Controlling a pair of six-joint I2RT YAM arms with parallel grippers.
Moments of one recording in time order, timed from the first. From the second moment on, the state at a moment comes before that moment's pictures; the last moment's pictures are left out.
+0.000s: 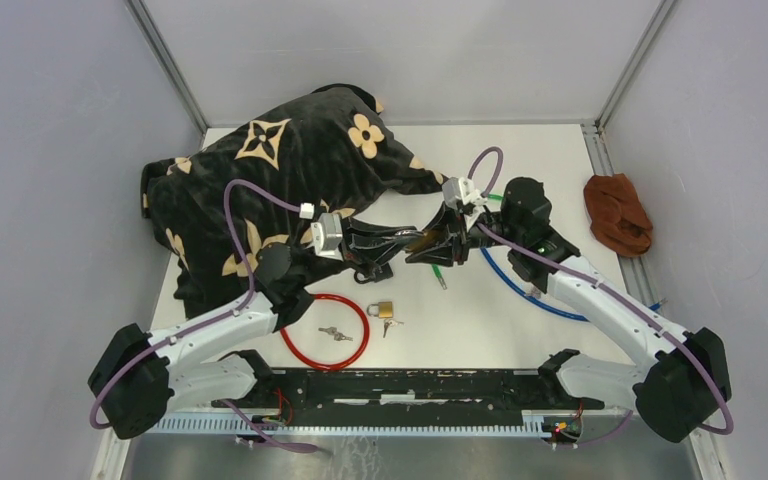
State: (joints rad) left arm -0.82 1.10 0.56 1.01 0.52 -0.19; right arm 0.58 1.15 0.85 0.28 -1.08 0.01
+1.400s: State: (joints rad) left arm -0.81 1.09 0.60 0.64 0.54 -0.10; right arm 0.55 1.15 0.83 -0.17 -0.96 -0.31
